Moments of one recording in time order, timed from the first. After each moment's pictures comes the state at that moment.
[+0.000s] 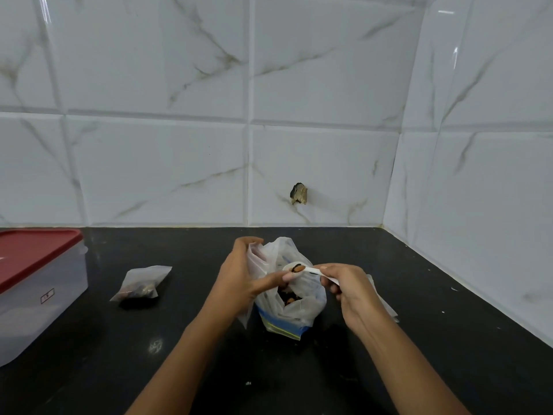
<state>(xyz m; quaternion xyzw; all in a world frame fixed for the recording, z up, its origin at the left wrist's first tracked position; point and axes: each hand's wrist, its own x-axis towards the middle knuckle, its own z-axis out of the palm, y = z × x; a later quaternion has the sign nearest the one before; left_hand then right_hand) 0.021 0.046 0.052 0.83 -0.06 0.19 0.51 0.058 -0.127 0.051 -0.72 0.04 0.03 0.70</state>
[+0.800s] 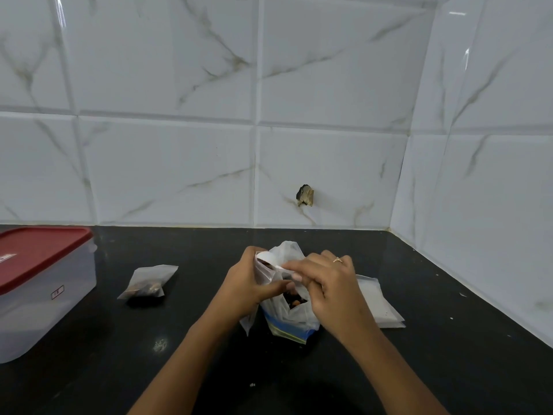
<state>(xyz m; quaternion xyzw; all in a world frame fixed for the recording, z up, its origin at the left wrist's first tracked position) 0.025 0.051 0.044 0.84 -0.09 0.18 0.51 0.034 -0.110 0.048 -0.82 -0.34 -0.38 0.25</state>
